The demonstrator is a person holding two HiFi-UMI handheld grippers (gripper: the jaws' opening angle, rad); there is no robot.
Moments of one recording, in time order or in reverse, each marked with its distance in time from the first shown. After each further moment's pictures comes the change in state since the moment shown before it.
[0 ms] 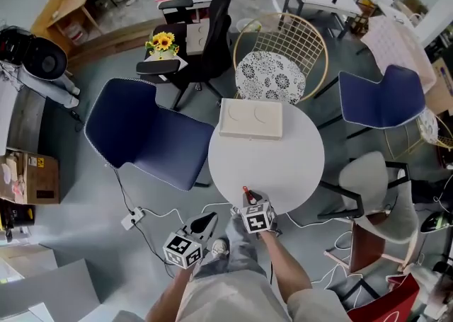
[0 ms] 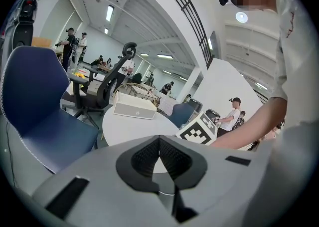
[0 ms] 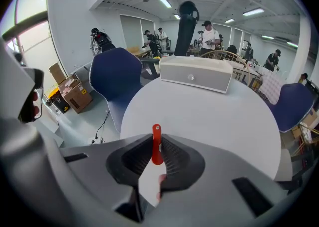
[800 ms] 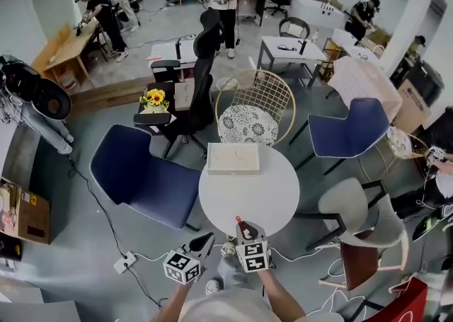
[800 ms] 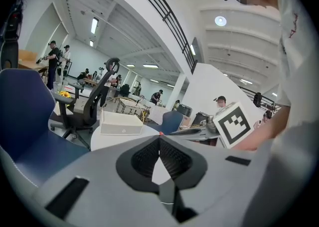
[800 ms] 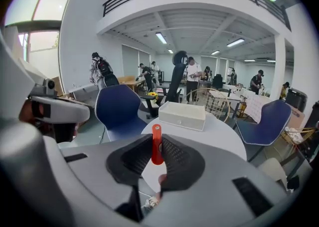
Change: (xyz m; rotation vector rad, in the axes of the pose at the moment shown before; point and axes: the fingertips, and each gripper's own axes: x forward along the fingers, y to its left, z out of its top) left arm -0.014 -0.041 0.039 0.135 -0.103 -0.098; right arm -0.138 0.024 0.052 0.012 -0.351 -0.112
